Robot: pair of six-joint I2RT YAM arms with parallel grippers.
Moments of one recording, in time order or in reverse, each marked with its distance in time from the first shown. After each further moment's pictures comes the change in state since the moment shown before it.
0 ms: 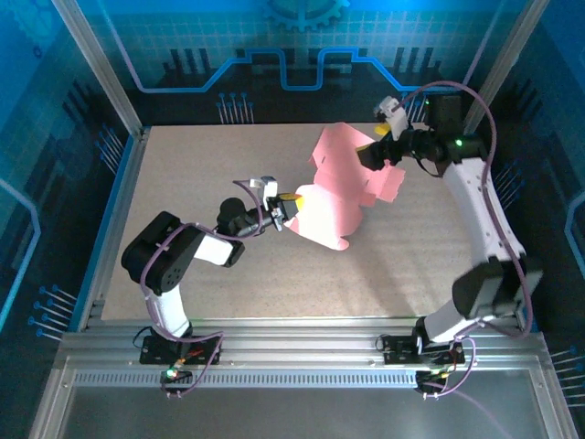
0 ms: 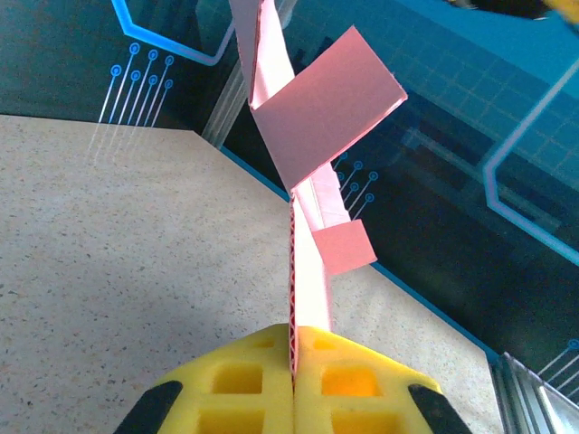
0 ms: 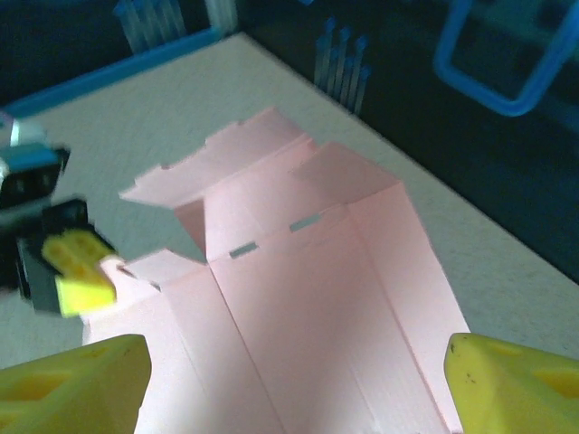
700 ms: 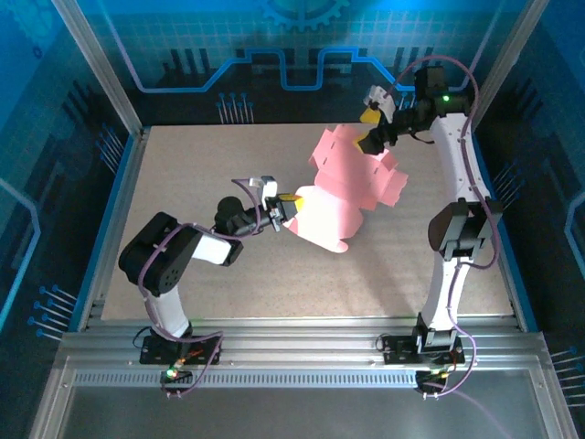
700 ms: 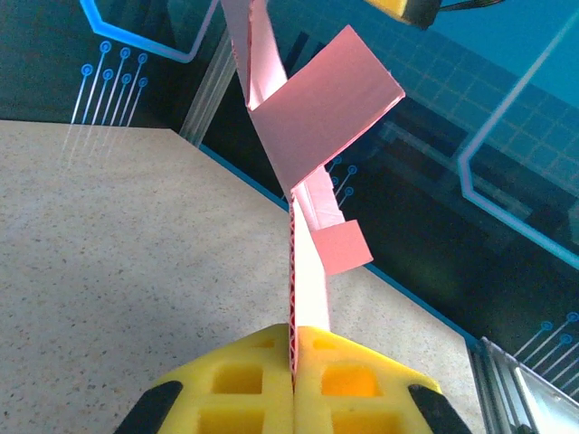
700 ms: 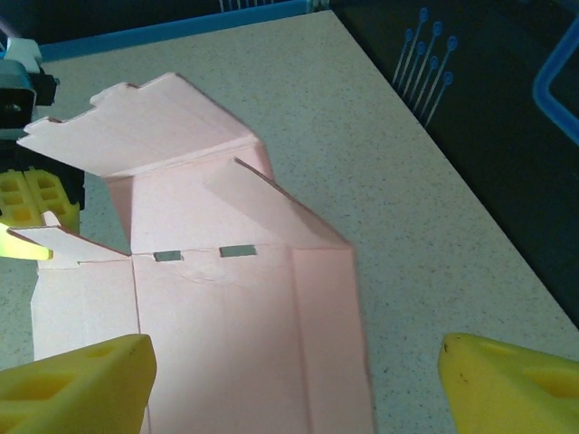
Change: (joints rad) left arm 0.012 -0.021 0.000 0.000 0.068 0.000; right arm -0.032 0.462 0.566 -0.403 -0.182 -0.396
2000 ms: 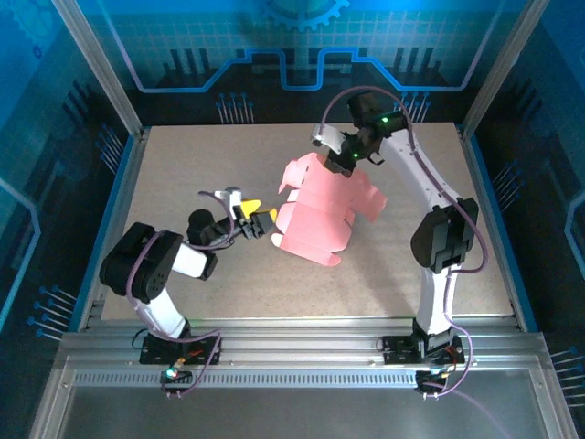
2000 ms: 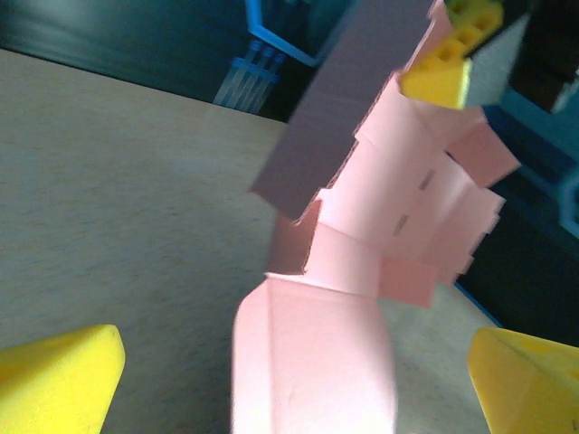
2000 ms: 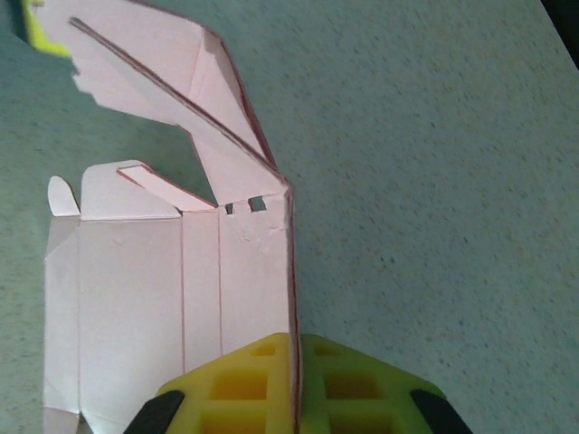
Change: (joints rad) left arm 0.222 -0.109 -0.260 0.014 -0.050 -0.010; right arm 0.309 -0.060 -0.217 0.111 0.521 0.165
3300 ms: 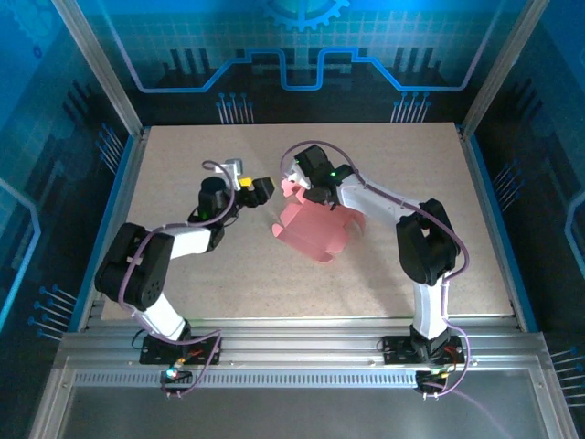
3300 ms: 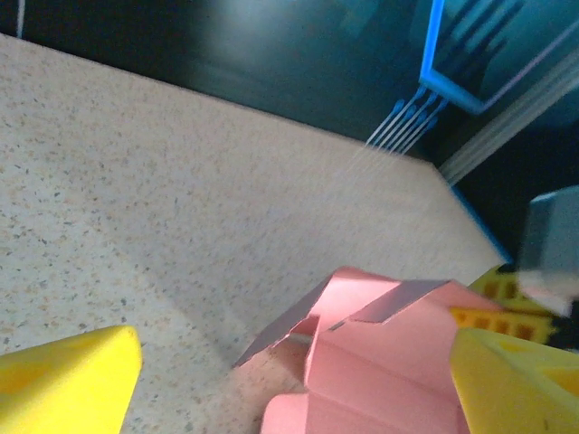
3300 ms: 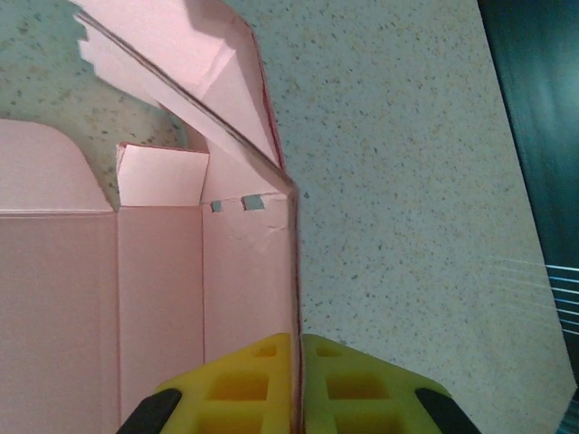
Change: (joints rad) left arm -0.054 -0.034 0.361 -0.618 -0.327 0.087; right arm 0.270 -0.046 -0.487 0.550 0.737 0.179
